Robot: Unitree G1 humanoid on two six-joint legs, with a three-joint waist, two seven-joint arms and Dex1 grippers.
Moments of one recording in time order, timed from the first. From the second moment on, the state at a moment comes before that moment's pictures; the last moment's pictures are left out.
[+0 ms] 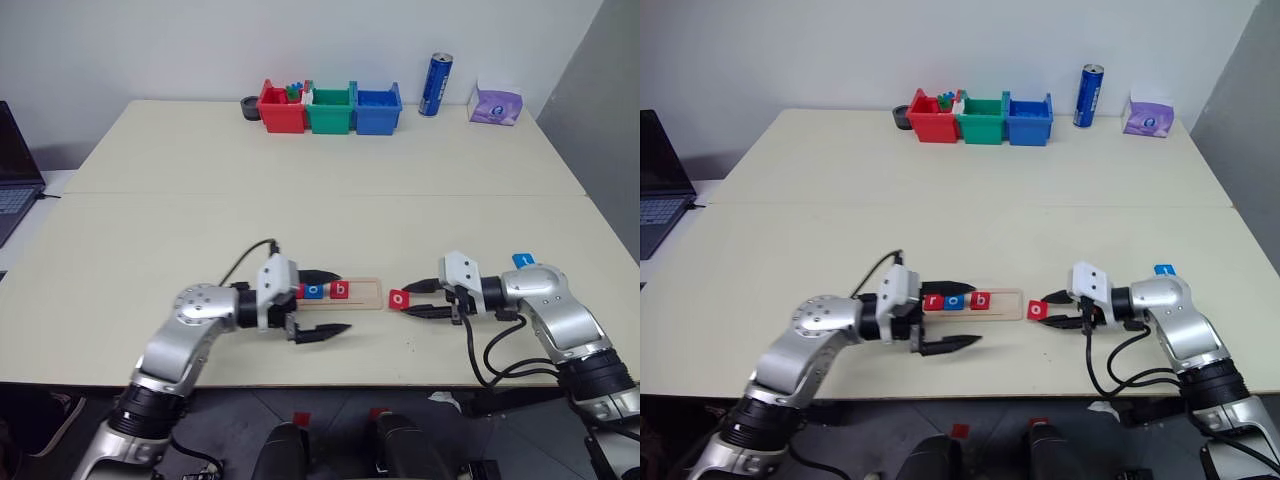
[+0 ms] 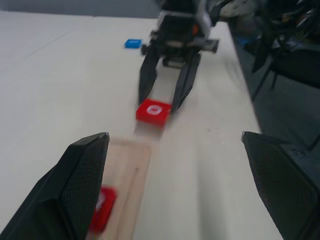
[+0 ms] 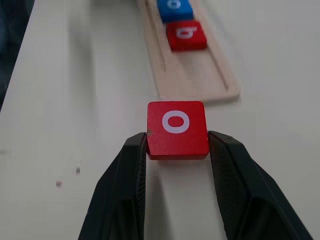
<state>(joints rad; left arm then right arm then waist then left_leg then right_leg) -0.28 0.61 -0.11 -0.13 -0.38 0.22 -1.13 -0.46 -0.64 0.19 0.08 0.19 0.20 1.24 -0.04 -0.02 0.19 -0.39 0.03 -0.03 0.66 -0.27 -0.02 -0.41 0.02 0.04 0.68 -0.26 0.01</state>
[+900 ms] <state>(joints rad) -0.18 0.68 0.01 -0.24 -0.43 0.30 -1.08 -0.62 -0.49 0.30 0.33 0.07 0.05 1.22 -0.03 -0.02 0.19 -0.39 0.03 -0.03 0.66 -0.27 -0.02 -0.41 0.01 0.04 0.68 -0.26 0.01</state>
